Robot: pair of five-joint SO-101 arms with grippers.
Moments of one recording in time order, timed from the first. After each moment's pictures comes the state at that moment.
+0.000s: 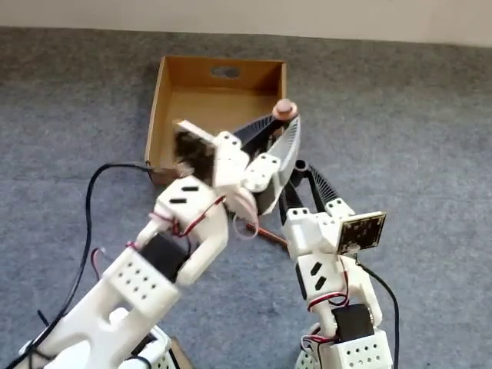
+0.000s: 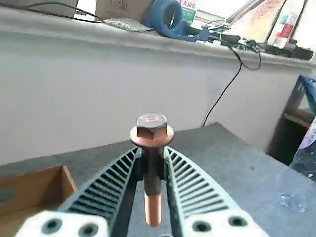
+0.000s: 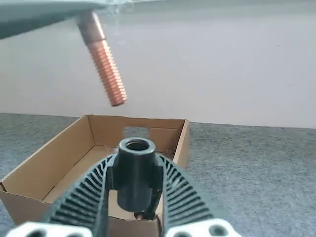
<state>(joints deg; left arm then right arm) 33.8 -45.8 48.4 3.7 9.9 -18.0 -103.6 95.8 14.7 -3.0</state>
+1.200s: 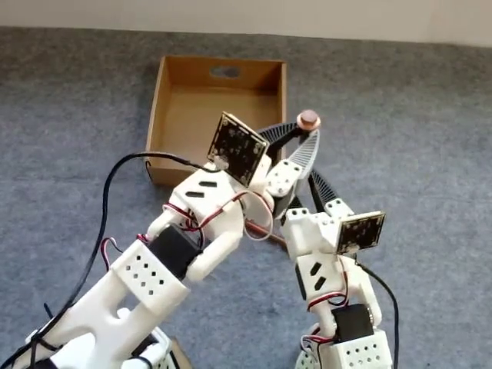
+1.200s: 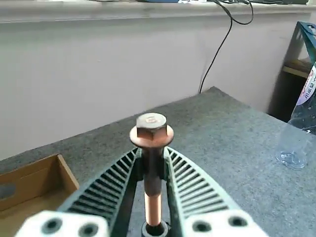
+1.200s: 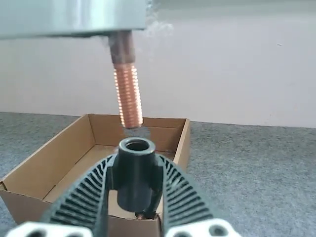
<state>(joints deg) 36.9 -44.1 42.7 15.0 5.5 -18.1 -103.6 95.8 14.8 -3.0</state>
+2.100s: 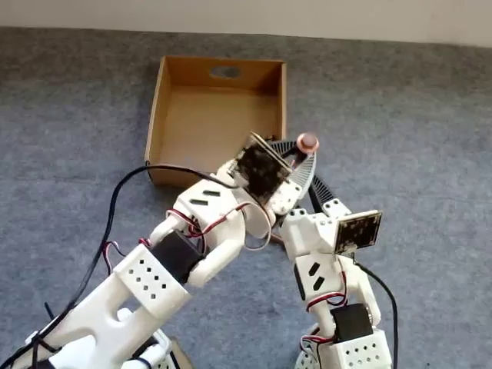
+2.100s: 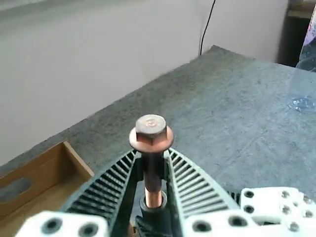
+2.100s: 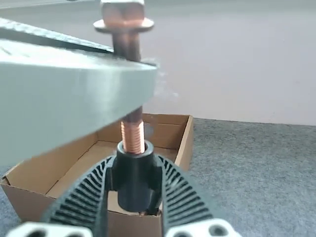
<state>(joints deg) 37.6 -44.6 45.8 20.1 -5.9 -18.2 -103.6 95.8 14.8 -3.0</state>
